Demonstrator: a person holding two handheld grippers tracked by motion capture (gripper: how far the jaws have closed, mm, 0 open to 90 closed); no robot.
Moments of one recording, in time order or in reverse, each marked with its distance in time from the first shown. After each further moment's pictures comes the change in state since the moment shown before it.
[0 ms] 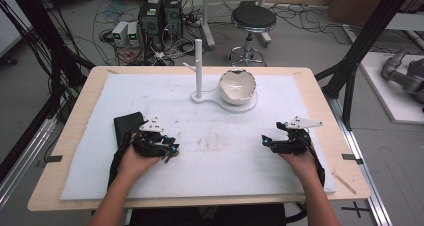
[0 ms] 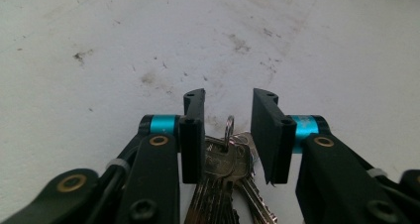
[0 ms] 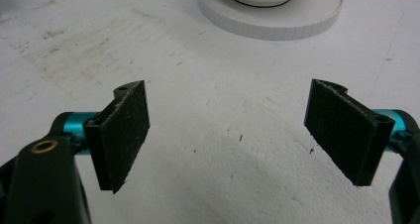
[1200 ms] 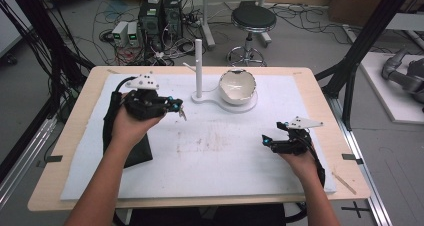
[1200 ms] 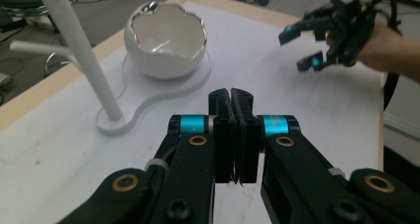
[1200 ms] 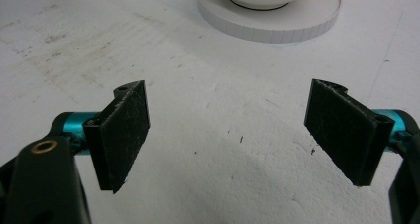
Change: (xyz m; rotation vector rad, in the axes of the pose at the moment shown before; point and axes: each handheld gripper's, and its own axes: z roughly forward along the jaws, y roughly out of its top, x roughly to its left) left arm -0.010 0.131 -0.078 -0.214 -0.002 0.103; right arm 0.000 0.000 -0.001 -0.011 -0.001 0.001
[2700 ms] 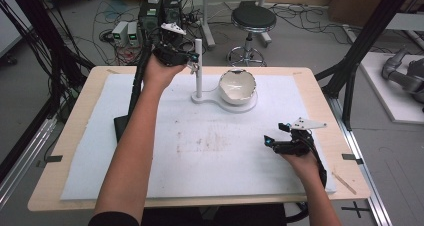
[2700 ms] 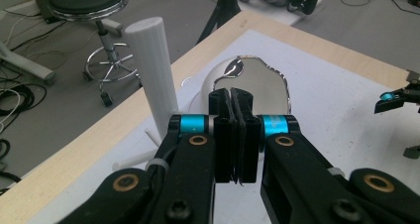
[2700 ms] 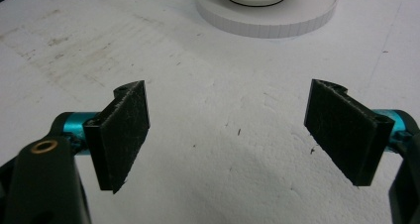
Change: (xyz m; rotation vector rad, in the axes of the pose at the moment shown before) left arm 0.087 0.081 0.073 0.043 0.129 -0.064; right arm -0.004 -0.006 -0.003 -0.016 0.012 0.034
